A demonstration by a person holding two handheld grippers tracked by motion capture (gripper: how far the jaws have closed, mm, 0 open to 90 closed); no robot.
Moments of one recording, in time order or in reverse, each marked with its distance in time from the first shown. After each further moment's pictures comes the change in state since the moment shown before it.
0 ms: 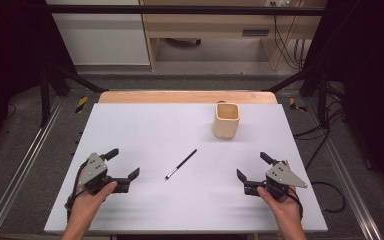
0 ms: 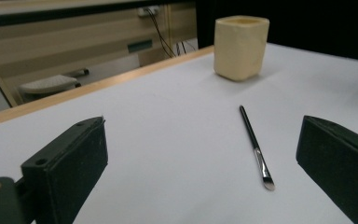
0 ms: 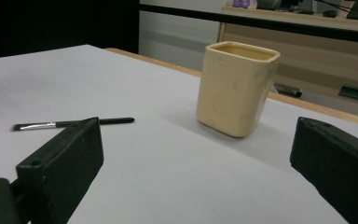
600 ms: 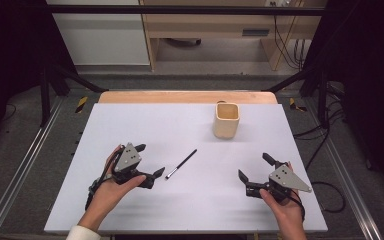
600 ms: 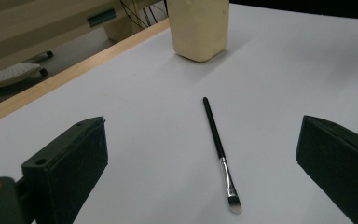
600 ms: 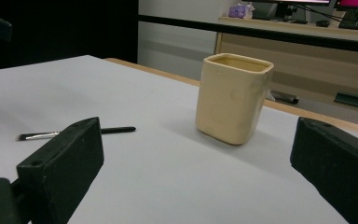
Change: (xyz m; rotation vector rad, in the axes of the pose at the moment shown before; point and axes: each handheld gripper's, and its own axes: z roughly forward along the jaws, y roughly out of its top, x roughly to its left) left arm -0.030 0.036 0.048 0.152 -0.106 0.107; right arm 0.003 0.004 -0.010 -0.037 -0.014 0.007
